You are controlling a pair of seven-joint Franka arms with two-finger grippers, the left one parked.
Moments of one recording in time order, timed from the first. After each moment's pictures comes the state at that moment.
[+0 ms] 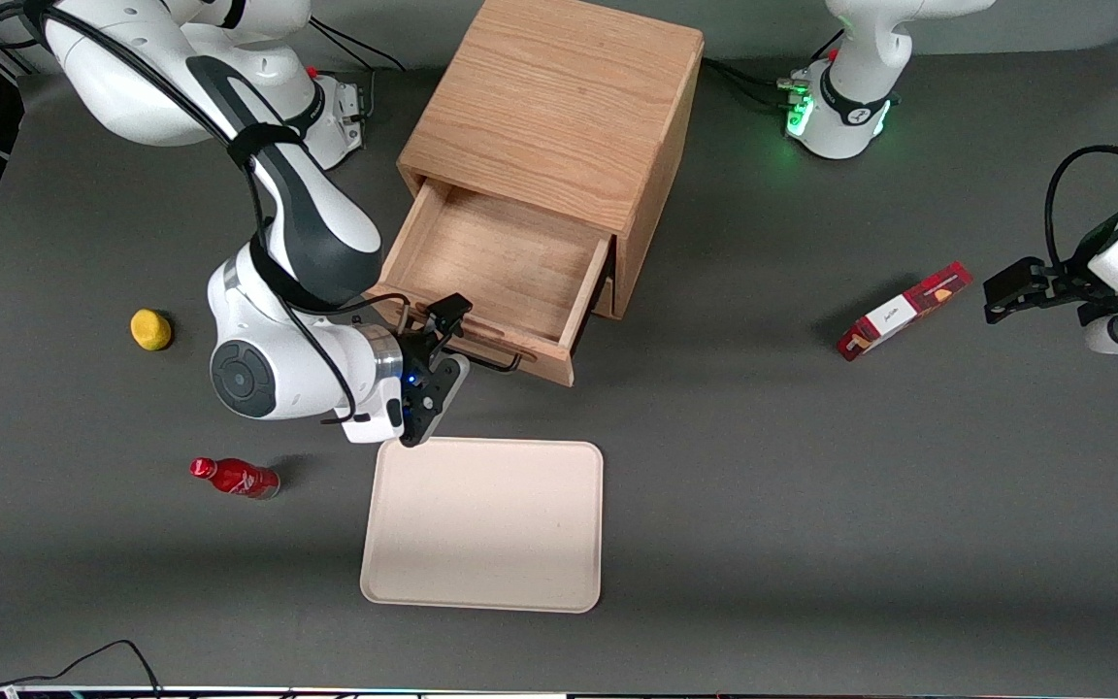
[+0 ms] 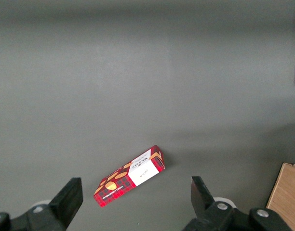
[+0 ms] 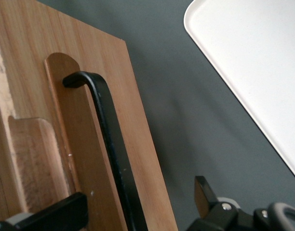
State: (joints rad) arm 0.11 0.58 0.38 -1.41 0.27 1.76 -0.48
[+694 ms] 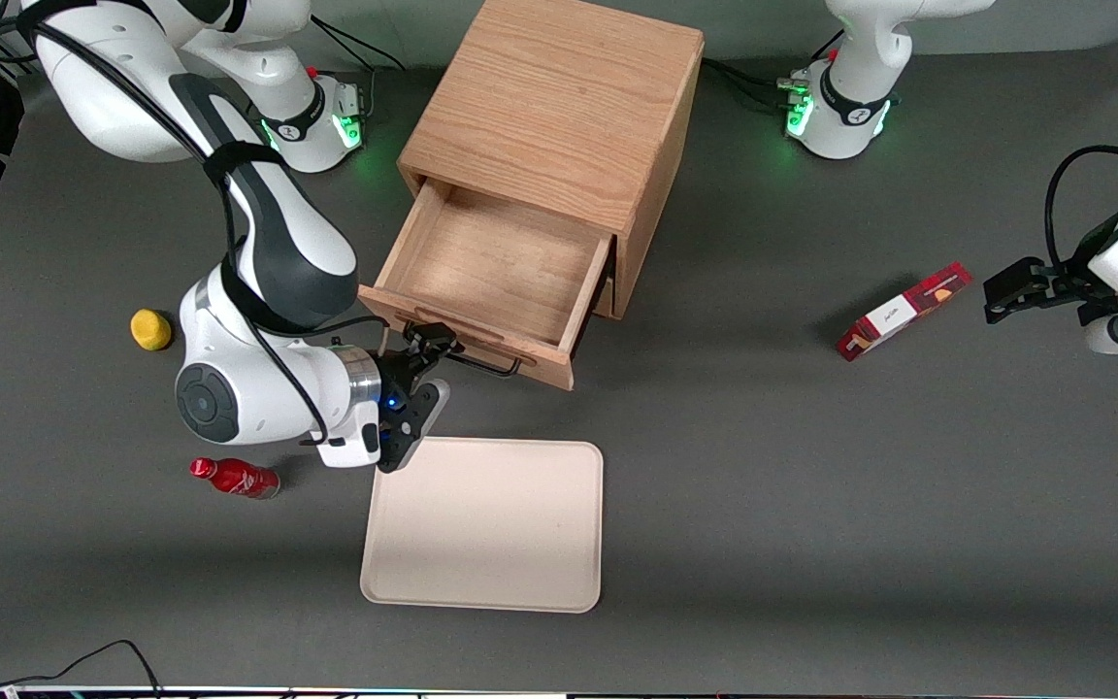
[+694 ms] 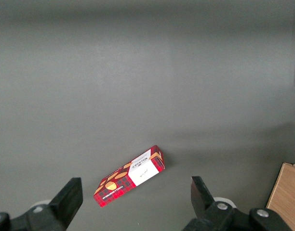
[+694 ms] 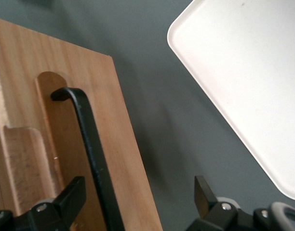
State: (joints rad) arm 0.10 0.65 0.37 -1.30 0.27 1.73 -0.48
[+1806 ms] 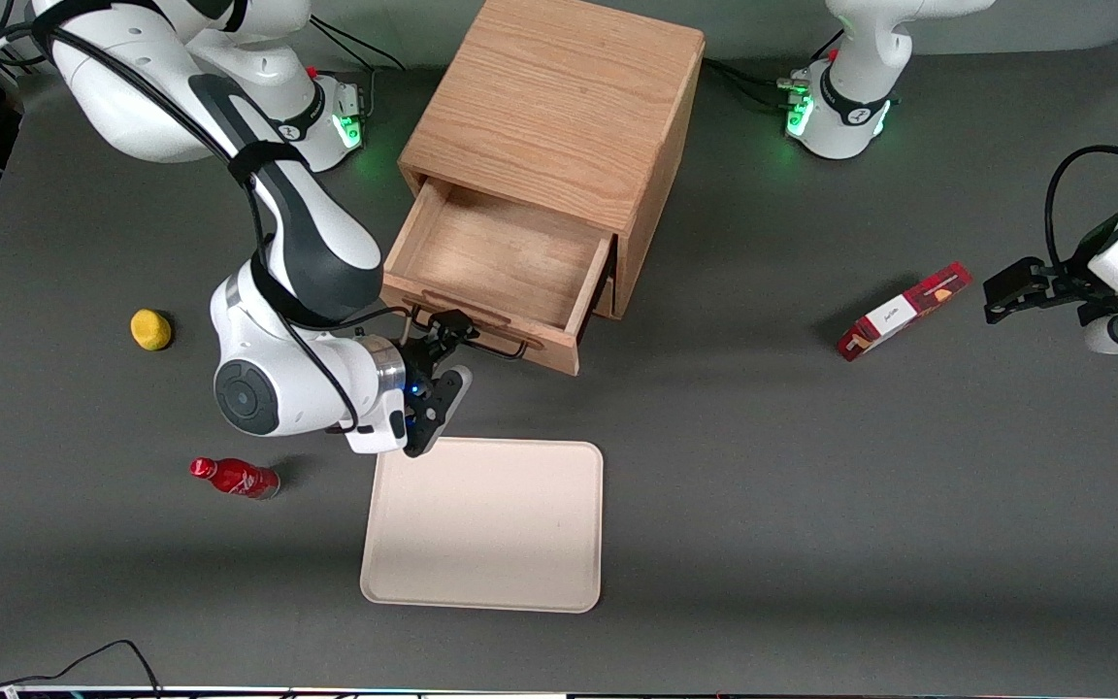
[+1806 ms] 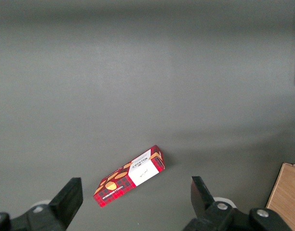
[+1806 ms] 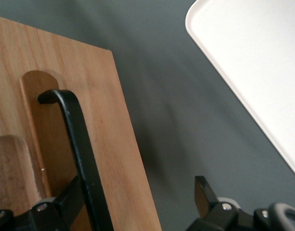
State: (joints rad) arm 0.12 0.62 0.39 -1.38 0.29 1.73 -0.47
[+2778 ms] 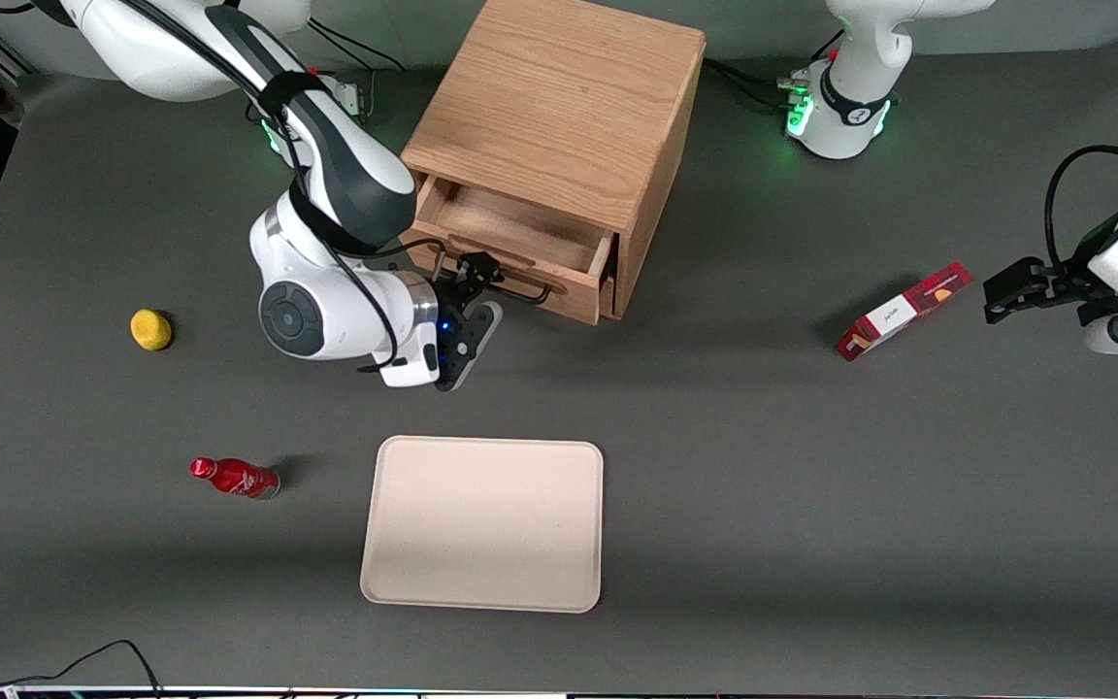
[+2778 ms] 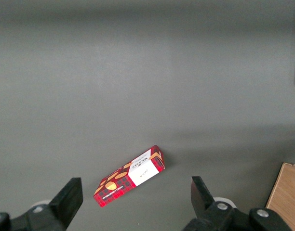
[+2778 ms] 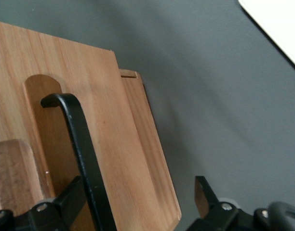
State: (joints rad) arm 0.12 0.44 0.46 -1.67 0.37 1.85 -0.42
